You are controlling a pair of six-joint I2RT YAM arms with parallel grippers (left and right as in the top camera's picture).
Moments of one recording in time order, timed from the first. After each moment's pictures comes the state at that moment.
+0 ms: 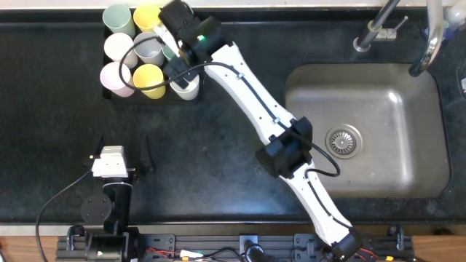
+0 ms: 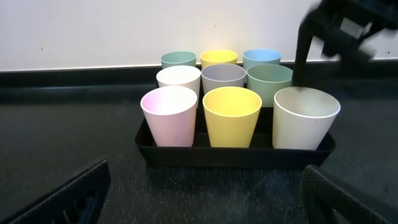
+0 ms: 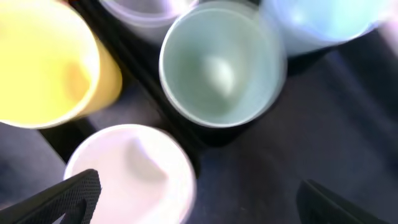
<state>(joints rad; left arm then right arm) 0.01 0.01 0.01 -0.08 -0.02 0.03 0.68 2.57 2.84 -1.35 0.02 -0.19</state>
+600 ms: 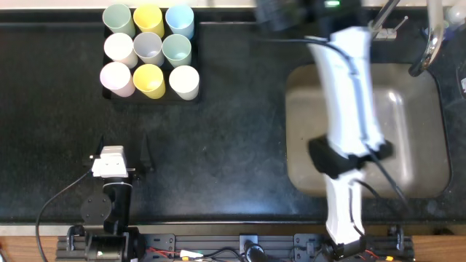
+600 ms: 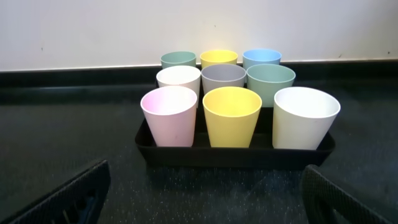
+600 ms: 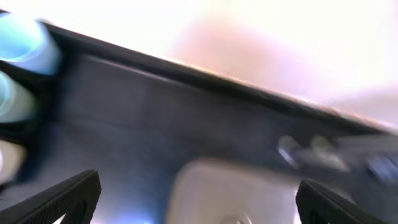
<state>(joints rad) 0.01 0.01 0.01 -0.08 -0.02 0.03 0.33 2.17 2.84 -1.62 0.24 0.02</state>
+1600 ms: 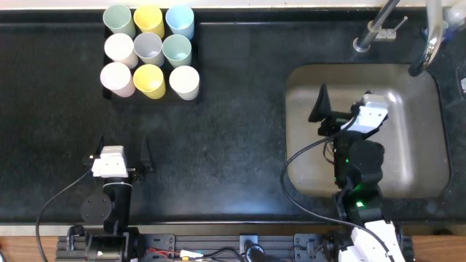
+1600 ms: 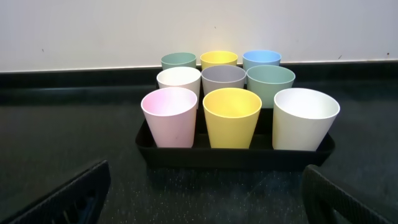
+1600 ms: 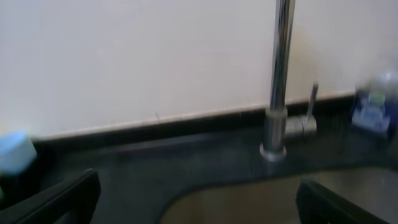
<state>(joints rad) 0.01 0.01 0.01 -0.08 -0.02 0.03 0.18 0.79 0.35 0.33 0.24 0.21</state>
